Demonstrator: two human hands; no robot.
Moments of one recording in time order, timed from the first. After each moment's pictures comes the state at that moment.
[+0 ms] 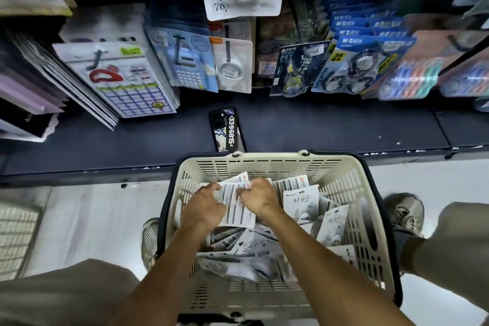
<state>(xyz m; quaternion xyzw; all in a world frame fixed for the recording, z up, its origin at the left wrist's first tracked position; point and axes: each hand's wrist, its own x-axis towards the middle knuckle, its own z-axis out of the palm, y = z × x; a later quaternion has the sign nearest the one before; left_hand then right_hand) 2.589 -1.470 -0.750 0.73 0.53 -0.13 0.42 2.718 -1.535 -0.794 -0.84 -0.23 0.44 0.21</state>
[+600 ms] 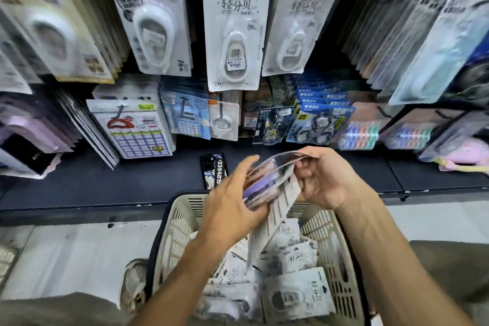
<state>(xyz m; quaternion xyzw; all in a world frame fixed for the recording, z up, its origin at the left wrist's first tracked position) 2.644 -1.506 -0.635 0.85 0.34 0.20 0.34 2.817 -1.589 -0.560 -0.58 0.00 0.57 0.59</state>
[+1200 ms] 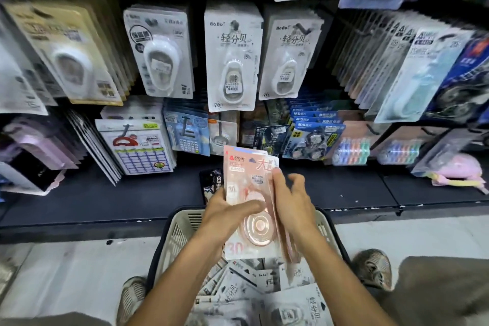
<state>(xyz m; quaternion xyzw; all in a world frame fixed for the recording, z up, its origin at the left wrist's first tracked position) 2.644 -1.504 -0.609 0.50 0.42 0.16 0.74 2.765 -1.586 -0.603 -0.88 -0.13 0.24 0.39</state>
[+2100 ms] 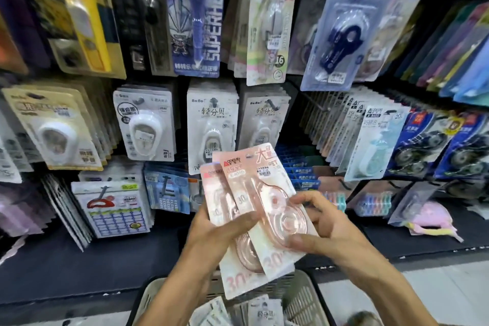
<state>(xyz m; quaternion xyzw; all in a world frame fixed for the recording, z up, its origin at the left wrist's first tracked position) 2.672 -1.488 -0.526 0.53 0.29 0.25 0.76 2.833 -1.647 -0.492 -0.60 -0.37 0.41 0.58</state>
